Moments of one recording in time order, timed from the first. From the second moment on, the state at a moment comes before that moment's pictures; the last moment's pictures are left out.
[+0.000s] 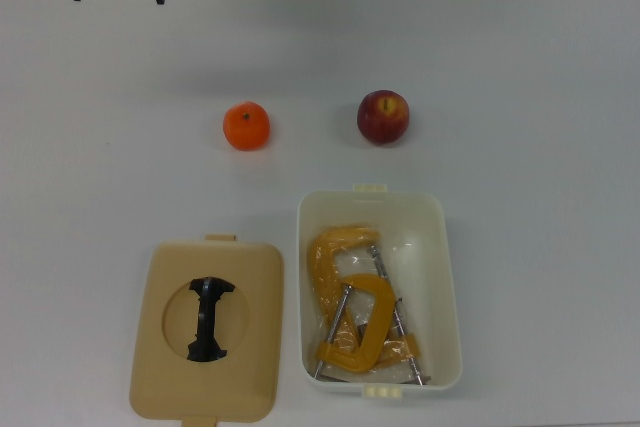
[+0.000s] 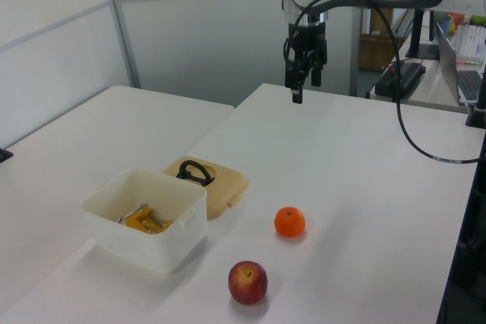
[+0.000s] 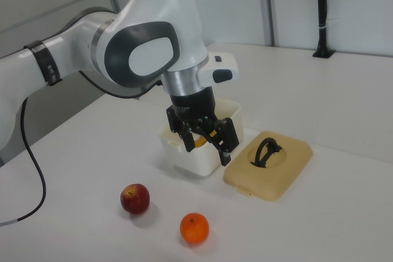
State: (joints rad) arm -0.10 0.07 -0.12 -1.55 -0.01 1.63 -0.19
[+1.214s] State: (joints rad) arm 0.16 0.14 -0.09 -2.13 -0.17 2.31 0.21
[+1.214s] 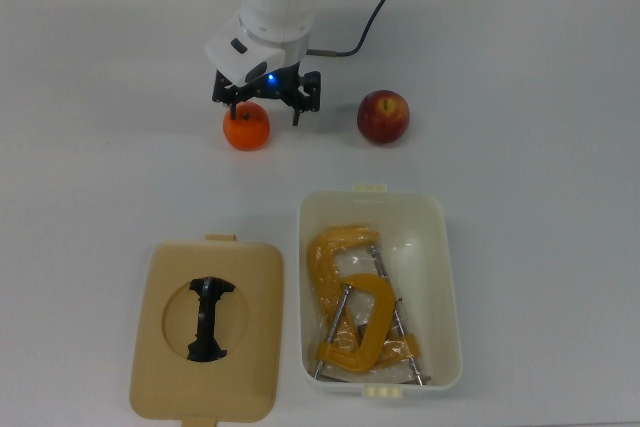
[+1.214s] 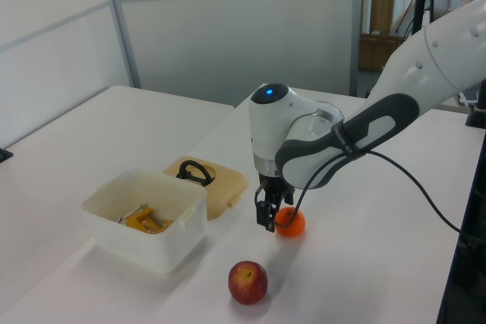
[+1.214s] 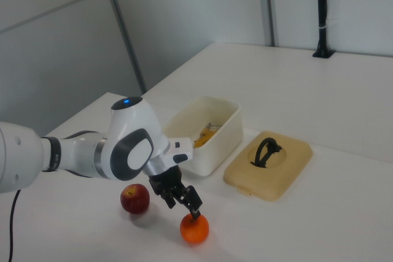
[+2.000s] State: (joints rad) arm 0.15 0.15 -0.10 -2.15 -0.21 2.31 0.21
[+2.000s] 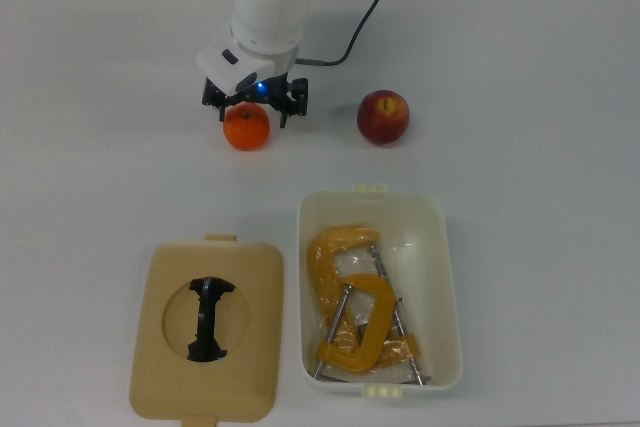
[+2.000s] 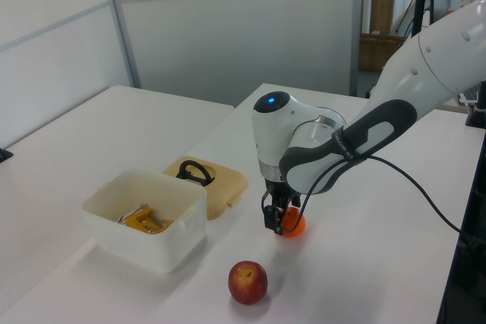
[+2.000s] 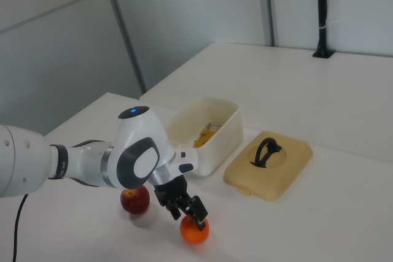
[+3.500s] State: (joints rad) arm 0.18 0.14 -0.06 -1.78 -0.12 2.28 0.39
